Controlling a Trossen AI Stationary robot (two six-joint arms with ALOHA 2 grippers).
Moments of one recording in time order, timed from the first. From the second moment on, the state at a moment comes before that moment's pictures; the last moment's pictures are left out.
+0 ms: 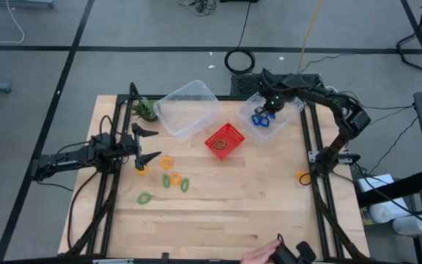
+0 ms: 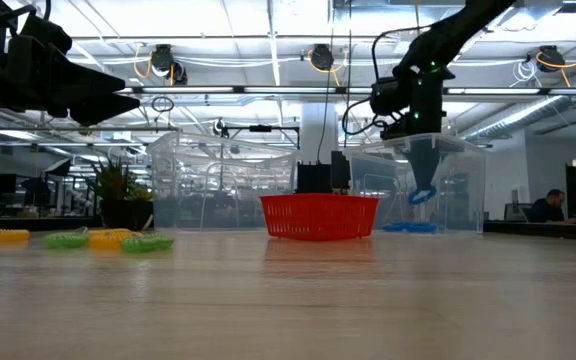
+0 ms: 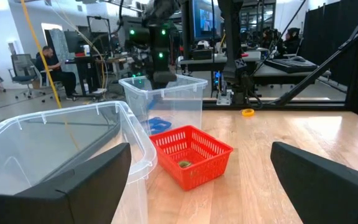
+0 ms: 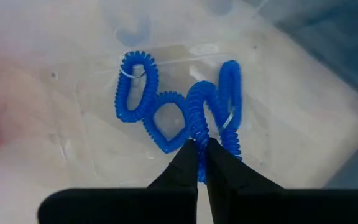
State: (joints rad) left arm 0.18 0.01 0.01 0.03 0.00 0.07; right arm -0.82 1.67 1.25 -1.00 0.07 0.16
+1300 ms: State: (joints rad) left arm 0.18 0.01 0.01 0.03 0.00 0.07; right arm -0.64 1.31 1.10 -0.79 0.03 -0.06
